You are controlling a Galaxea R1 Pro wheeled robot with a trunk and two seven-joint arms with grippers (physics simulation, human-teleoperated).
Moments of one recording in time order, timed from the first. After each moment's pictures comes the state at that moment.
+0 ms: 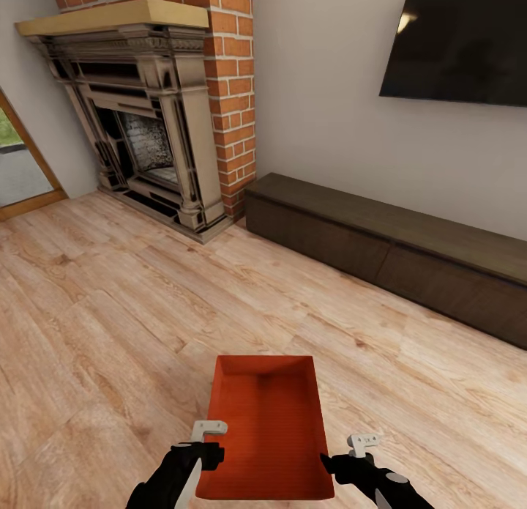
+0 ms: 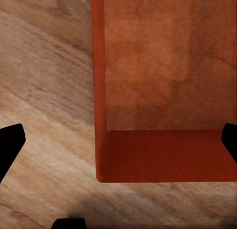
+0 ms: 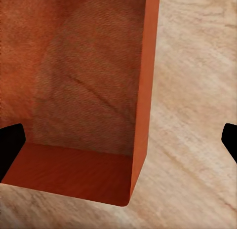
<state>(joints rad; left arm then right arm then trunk) -0.43 -0.17 0.08 -0.58 -0.12 0.40 0.10 -0.44 -0.05 0.08 -0.36 -0.12 0.00 0.26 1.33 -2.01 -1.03</state>
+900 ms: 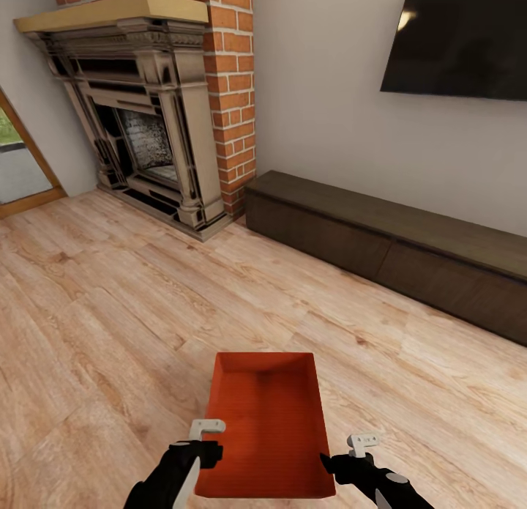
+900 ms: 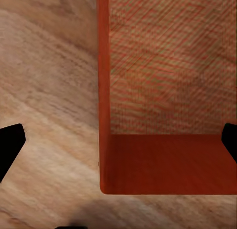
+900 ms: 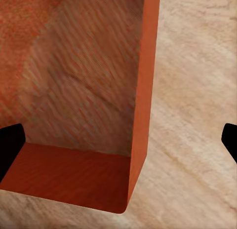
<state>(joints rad) -0.43 -0.17 0.08 -0.59 -0.12 0.40 0.11 -0.44 -0.05 0.08 -0.36 -0.12 0.00 0.26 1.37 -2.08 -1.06</state>
